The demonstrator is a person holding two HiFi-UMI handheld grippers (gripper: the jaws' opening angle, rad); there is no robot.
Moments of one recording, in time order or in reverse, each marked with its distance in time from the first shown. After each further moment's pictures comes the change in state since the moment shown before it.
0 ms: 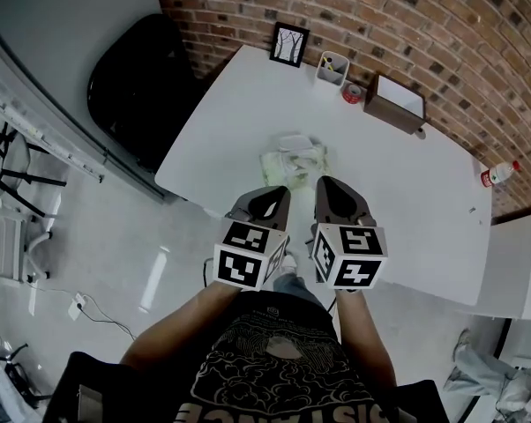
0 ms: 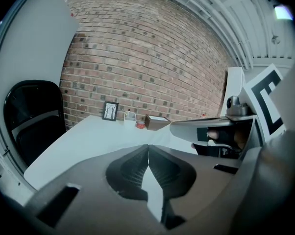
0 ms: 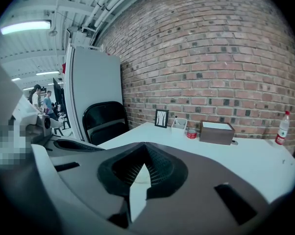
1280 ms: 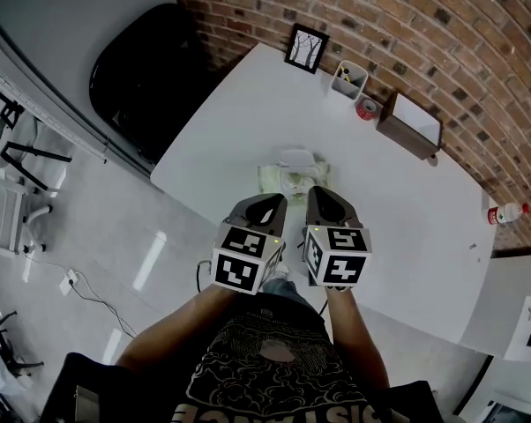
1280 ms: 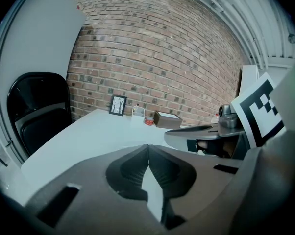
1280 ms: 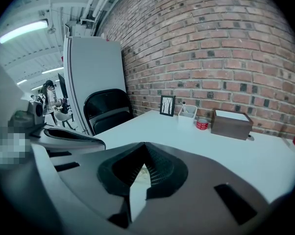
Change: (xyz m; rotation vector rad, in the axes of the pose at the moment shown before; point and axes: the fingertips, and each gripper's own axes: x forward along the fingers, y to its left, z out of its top) left arm 0.044 0.021 -0.005 -0.070 0.052 0.100; right arm 0.067 -0.022 -0.030 -0.015 0.140 0.112
